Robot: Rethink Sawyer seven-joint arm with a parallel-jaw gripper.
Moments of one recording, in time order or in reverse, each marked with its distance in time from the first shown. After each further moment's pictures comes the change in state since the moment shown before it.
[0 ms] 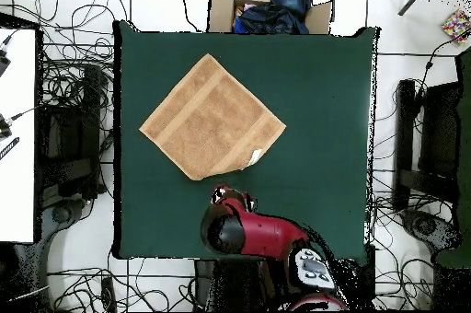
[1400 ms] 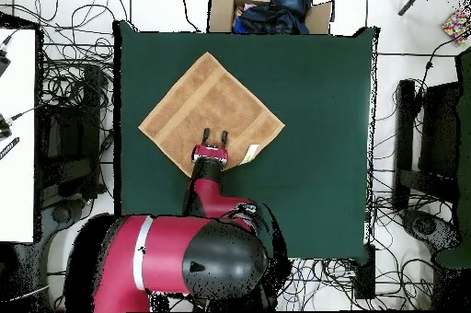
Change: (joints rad) arm 0.257 0.520 -0.091 -0.304 0.142 -0.988 0.000
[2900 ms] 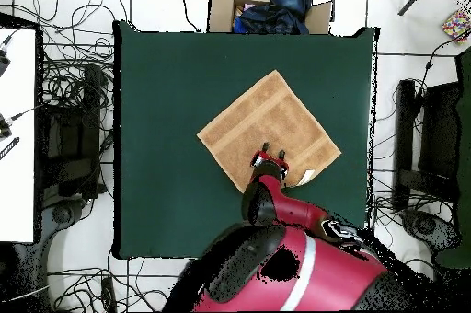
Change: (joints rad) arm -0.407 -0.189 0.074 0.053 -0.183 0.493 0.000
